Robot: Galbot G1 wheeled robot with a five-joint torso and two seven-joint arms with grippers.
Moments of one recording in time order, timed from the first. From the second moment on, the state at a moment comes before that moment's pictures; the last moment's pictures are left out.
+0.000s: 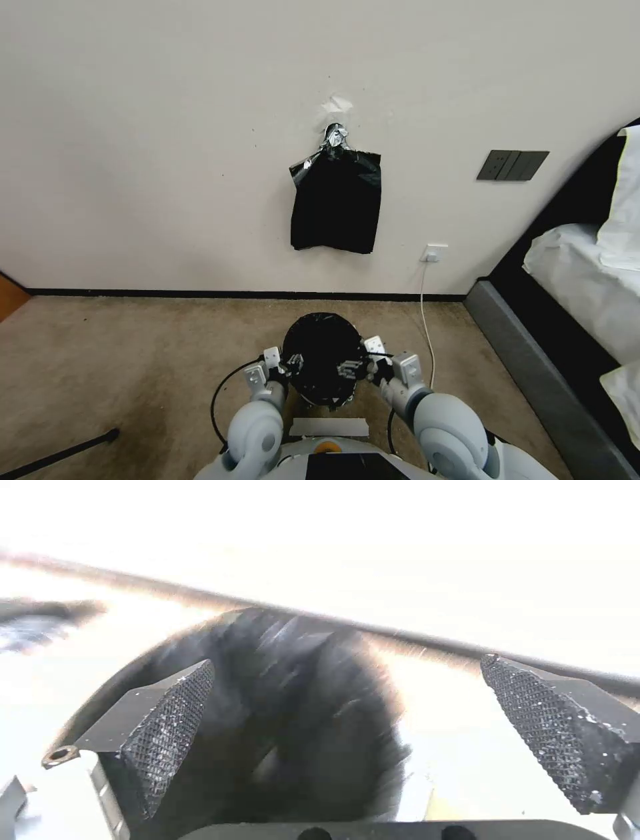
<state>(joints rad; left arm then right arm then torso) 1.63 -1.20 -0.24 -2.15 -0.31 0.02 -0.32 -1.63 1.01 0.26 2.33 0.39 -0.32 0.22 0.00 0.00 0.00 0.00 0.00</state>
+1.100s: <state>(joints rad) 1.93 -1.35 -0.49 -2.18 -0.07 -0.33 -0.14 -1.87 1.42 0.51 2.11 0.02 0.30 0.18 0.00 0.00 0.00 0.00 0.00</state>
